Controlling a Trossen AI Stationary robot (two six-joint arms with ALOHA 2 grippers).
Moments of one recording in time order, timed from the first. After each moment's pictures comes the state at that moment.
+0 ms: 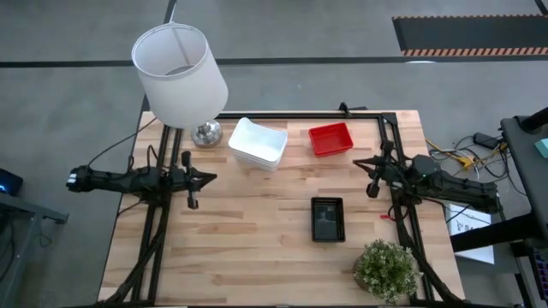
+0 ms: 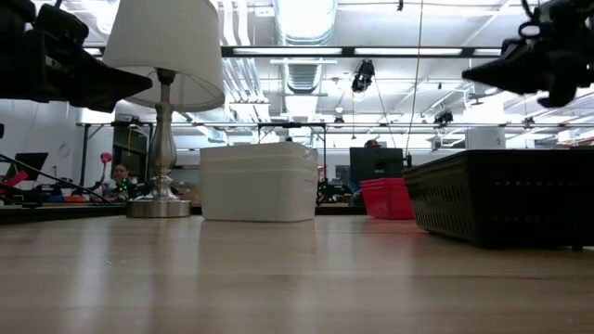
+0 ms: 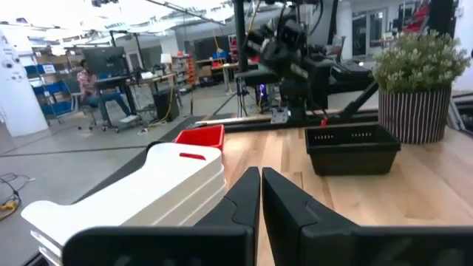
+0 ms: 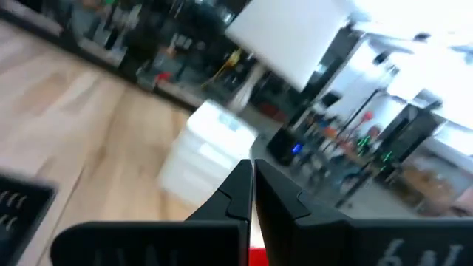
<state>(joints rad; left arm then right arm) -0.13 0.07 0.01 0.06 -0.33 0.15 -0.17 0.00 0.13 -0.10 0.07 -0.60</state>
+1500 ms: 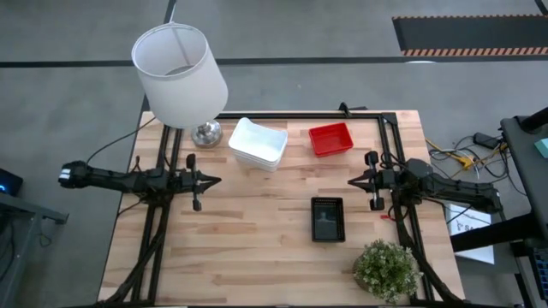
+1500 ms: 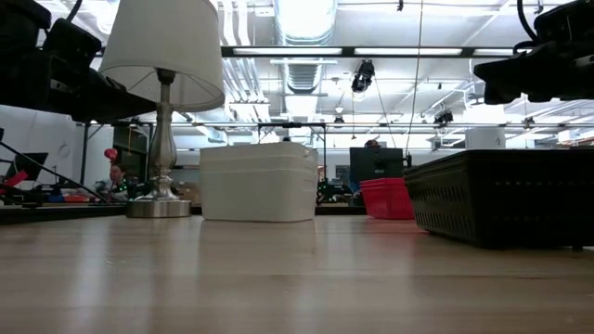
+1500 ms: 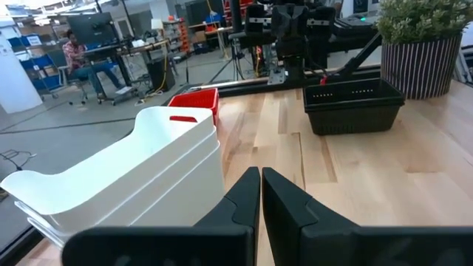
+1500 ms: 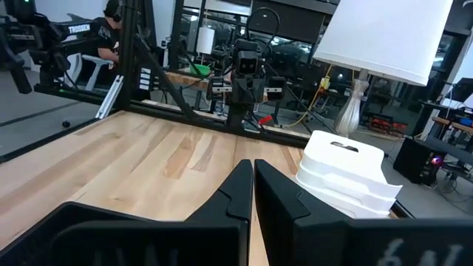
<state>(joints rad) -0.13 0.24 0.00 0.10 -0.33 0.14 -0.17 0.02 0.01 0.06 -0.26 -0.21</state>
